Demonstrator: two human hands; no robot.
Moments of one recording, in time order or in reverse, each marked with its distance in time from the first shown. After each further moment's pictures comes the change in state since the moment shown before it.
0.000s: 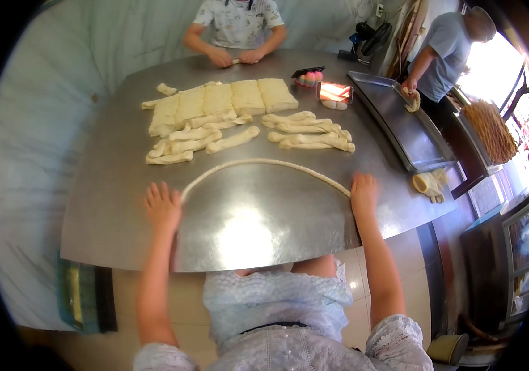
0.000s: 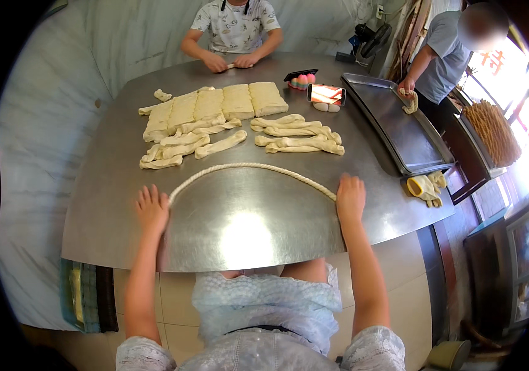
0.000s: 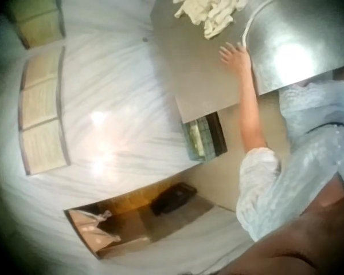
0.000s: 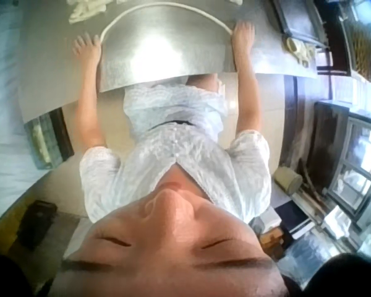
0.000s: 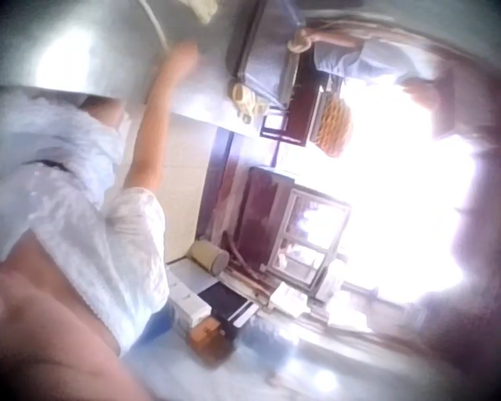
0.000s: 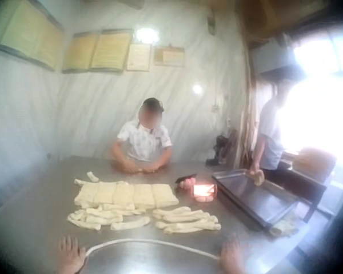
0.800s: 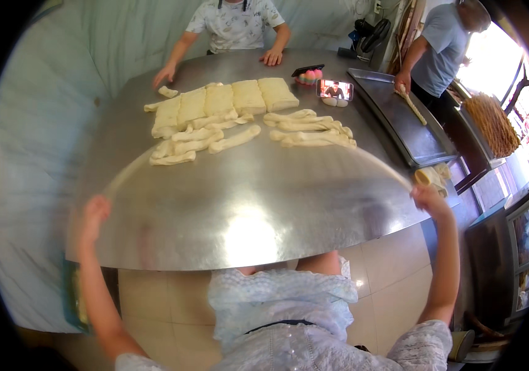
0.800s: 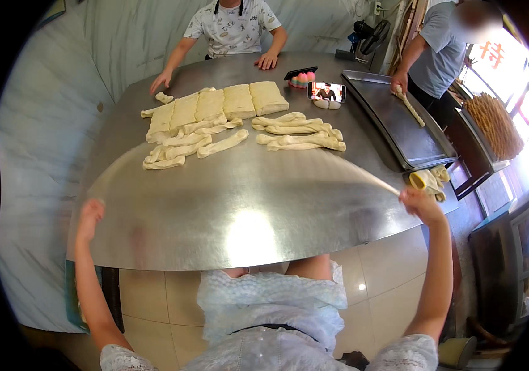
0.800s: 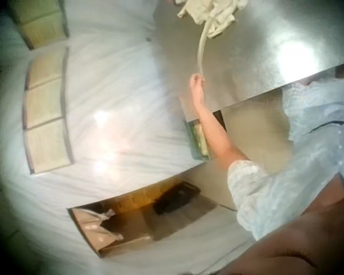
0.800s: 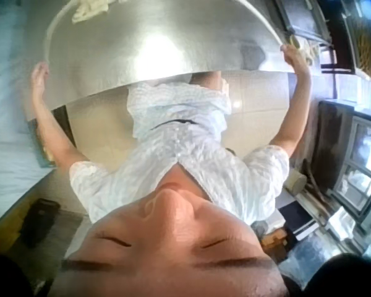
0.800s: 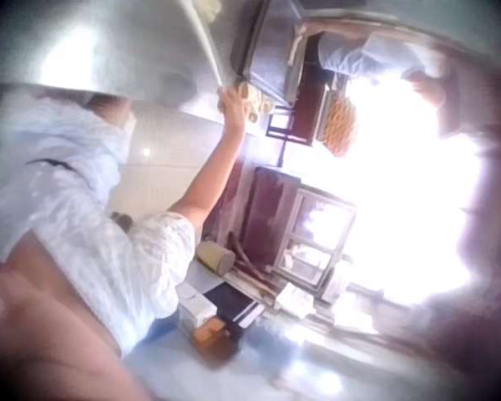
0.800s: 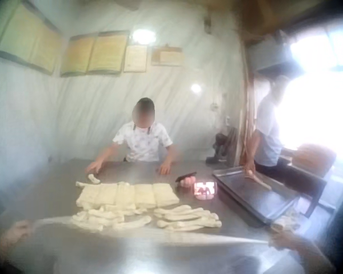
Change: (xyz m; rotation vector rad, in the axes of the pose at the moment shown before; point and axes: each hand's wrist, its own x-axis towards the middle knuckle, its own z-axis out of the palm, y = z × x) left_hand 0.044 -0.260 -0.108 -1.072 -0.360 0.011; right_hand 0.023 0.150 -0.172 0.737 -0.766 0.297
